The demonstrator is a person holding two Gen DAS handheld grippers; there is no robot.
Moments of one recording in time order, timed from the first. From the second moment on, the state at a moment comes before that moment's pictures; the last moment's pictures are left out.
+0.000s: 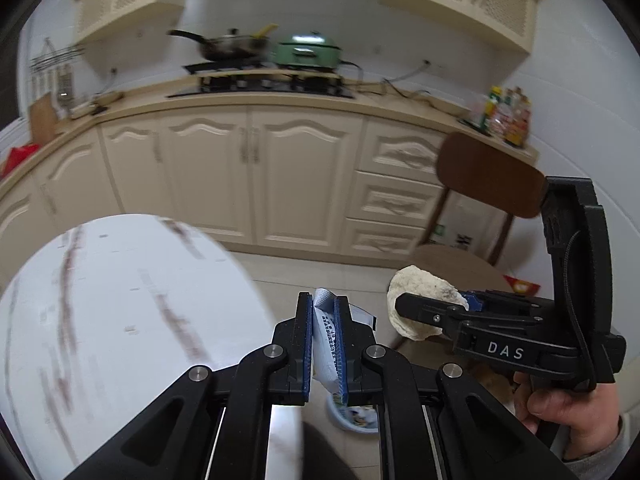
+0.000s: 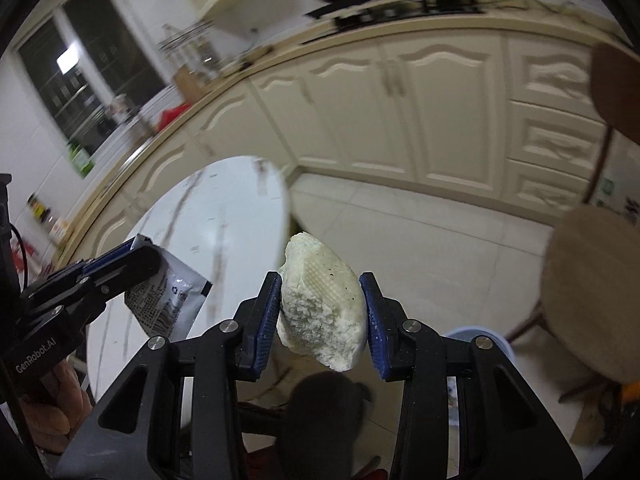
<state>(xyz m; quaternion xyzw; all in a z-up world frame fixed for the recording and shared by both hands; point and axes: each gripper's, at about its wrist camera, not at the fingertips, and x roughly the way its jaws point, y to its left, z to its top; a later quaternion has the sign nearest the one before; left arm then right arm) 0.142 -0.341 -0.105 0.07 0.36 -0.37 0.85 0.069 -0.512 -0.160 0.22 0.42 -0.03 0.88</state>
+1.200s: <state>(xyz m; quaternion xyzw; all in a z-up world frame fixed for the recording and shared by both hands) 0.246 -0.611 -0.347 0.27 0.54 -0.35 0.72 -0.018 -0.696 -0.396 0.40 0.54 -0.26 0.69</state>
